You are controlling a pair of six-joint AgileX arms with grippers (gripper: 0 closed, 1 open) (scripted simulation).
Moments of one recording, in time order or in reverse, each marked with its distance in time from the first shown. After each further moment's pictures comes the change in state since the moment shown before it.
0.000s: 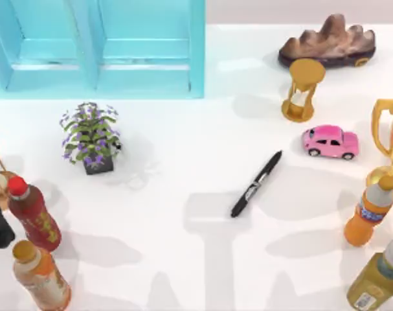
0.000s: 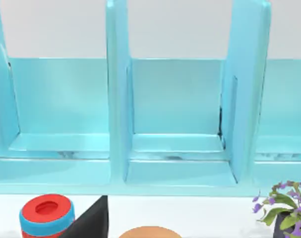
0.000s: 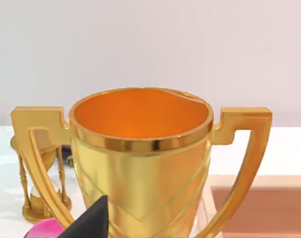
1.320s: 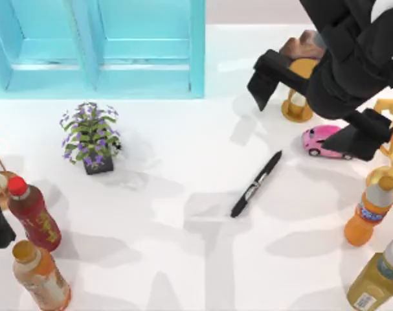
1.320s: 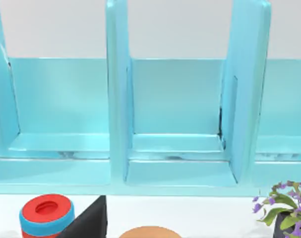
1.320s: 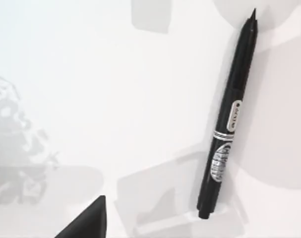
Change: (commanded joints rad) left arm 0.000 0.000 0.000 0.000 0.000 0.000; right arm 0.517 1.719 1.416 -0.860 -0.018 0.991
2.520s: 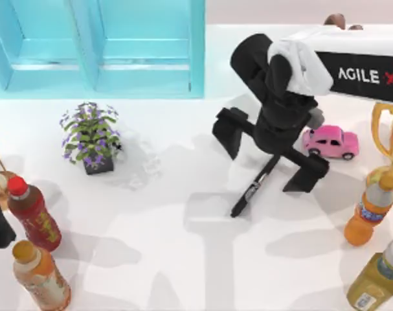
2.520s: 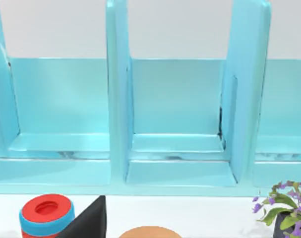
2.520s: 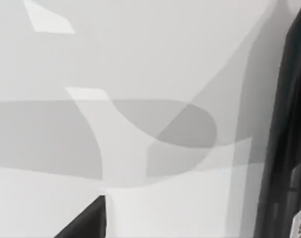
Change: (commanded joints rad) left arm 0.000 0.000 0.000 0.000 0.000 0.000; right arm 0.011 0.522 0.228 -0.018 -0.012 0.175
